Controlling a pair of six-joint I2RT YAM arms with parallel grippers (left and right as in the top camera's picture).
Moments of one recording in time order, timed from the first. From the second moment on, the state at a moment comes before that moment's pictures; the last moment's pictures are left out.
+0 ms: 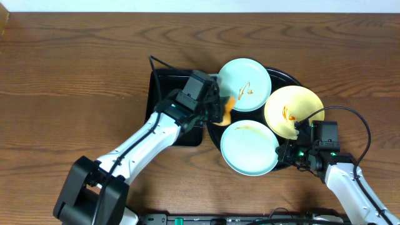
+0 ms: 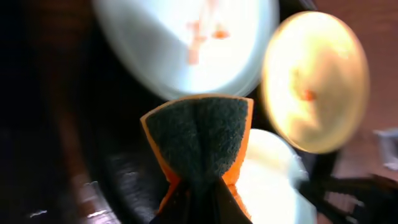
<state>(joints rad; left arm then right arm) -0.55 1.62 1.04 -0.36 0.28 -0.53 -0.02 1.22 0.42 -0.42 -0.43 0.33</state>
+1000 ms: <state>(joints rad) -0.22 1.64 1.04 -0.45 0.07 -0.51 0.23 1.22 0.87 -0.71 0.11 0.15</state>
